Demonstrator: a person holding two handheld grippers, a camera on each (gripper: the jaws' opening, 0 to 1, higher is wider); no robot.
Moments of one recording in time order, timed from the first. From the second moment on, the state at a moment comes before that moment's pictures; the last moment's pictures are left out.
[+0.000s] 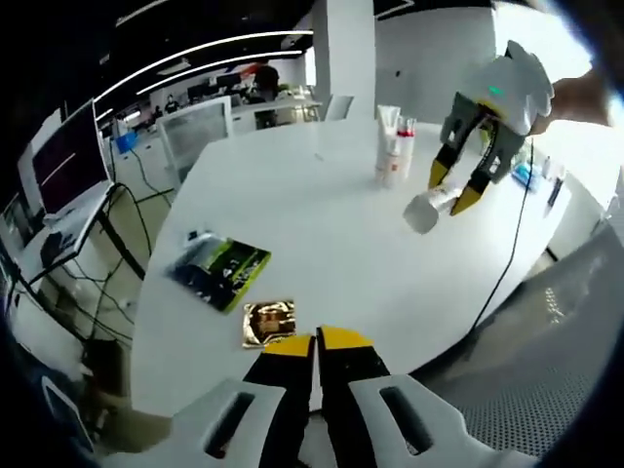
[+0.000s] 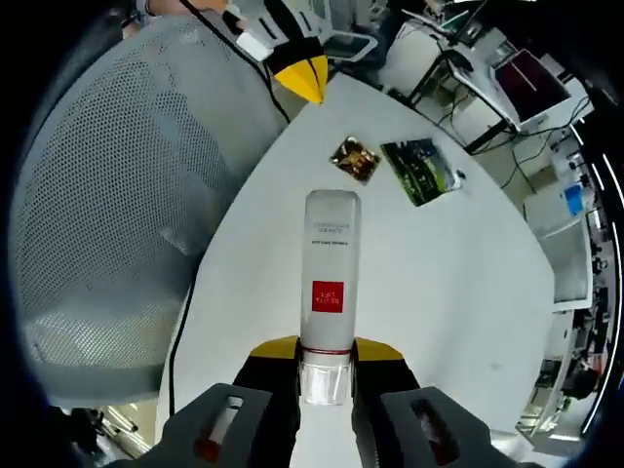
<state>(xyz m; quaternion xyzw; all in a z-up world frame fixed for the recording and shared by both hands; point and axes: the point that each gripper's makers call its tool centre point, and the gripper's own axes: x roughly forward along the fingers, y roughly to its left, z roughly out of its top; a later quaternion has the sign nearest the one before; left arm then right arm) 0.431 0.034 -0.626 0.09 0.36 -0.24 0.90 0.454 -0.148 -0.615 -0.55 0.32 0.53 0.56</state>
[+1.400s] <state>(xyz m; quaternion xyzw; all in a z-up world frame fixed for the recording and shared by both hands) 0.410 -0.094 -0.499 -0.29 0.22 -0.48 0.80 0.430 -0.123 -0.519 -0.76 0.07 0.49 0.42</state>
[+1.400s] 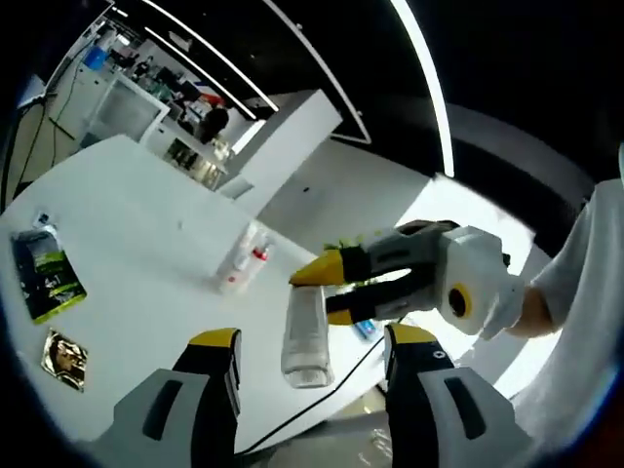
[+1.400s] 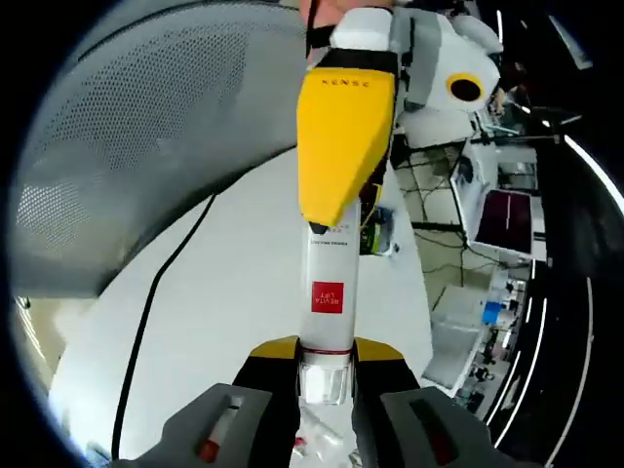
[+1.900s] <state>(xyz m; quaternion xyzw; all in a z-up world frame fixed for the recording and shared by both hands) 0.394 -0.105 -0.524 -0.25 0.28 -0.49 0.78 0.414 -0.100 -0.520 -0.80 -0.01 0.50 0.34</state>
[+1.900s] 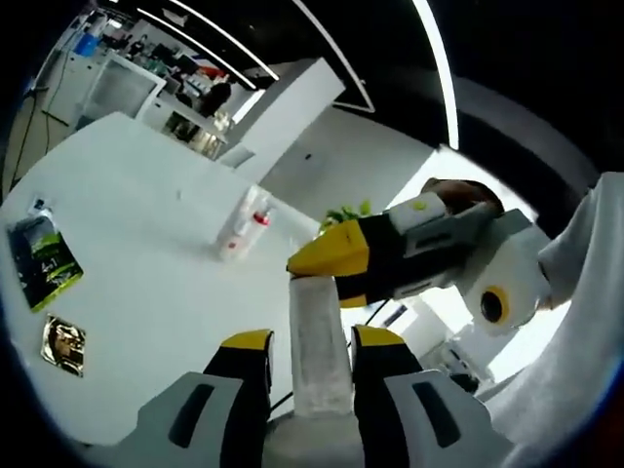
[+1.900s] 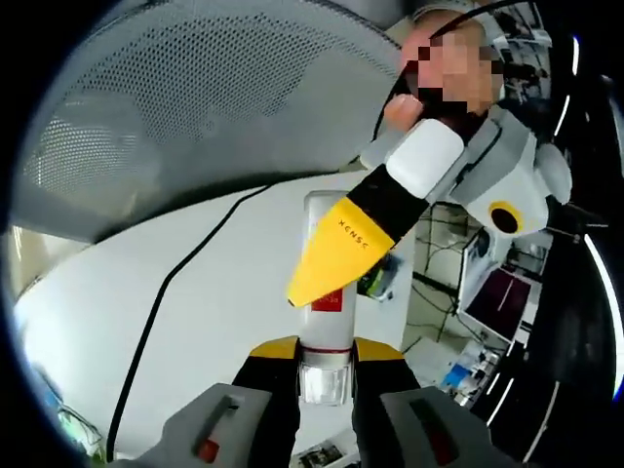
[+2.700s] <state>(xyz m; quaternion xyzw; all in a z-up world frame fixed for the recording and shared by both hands) 0.387 -0.104 -0.524 -0.21 0.27 -0.51 0.79 0.412 -0.090 -0.504 -0.77 -0.03 0.47 0.43</state>
